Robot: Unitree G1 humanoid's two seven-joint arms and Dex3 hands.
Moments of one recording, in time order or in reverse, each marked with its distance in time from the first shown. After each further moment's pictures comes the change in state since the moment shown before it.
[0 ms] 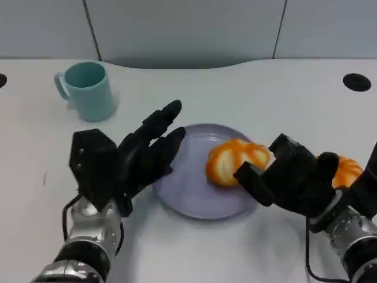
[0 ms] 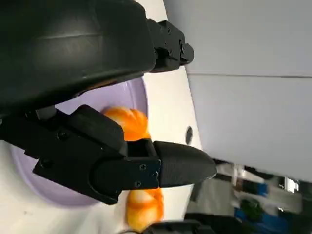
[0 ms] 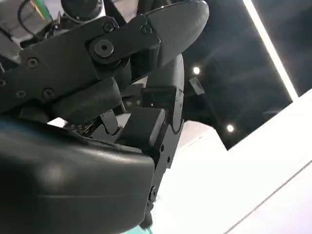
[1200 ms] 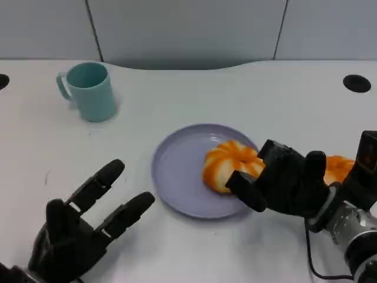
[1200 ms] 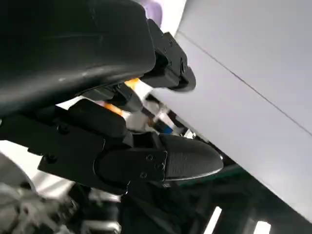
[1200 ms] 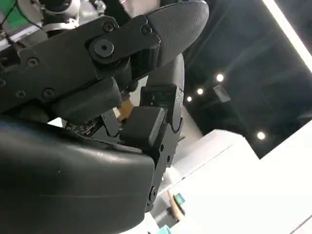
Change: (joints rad) left arm 0.567 0.092 0.152 -0.649 -0.487 0.617 -0.430; right arm -0.015 -0.037 0.094 -0.010 -0.057 0.084 0.001
